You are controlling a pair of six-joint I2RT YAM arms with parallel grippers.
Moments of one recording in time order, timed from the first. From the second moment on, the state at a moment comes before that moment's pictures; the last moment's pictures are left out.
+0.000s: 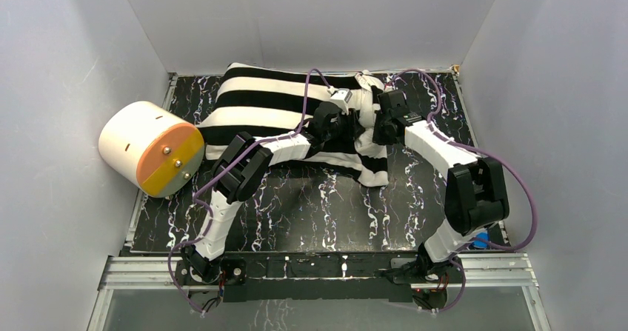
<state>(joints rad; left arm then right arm) -0.73 2.26 1.52 0.32 0.12 -0.48 0.34 1.62 1.17 -0.48 0.10 0.41</state>
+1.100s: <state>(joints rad) -0.72 2.28 1.54 0.33 0.12 -0.50 0.29 1.52 0.84 0.31 -0.50 0.41</state>
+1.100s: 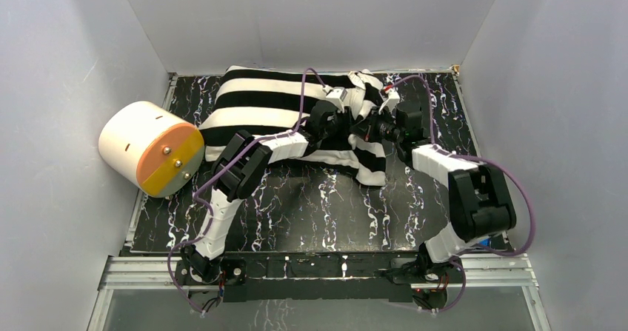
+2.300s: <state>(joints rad) -0.70 2.28 1.51 0.37 0.14 -0.54 0.31 1.61 1.00 0.16 -0.58 0.34</state>
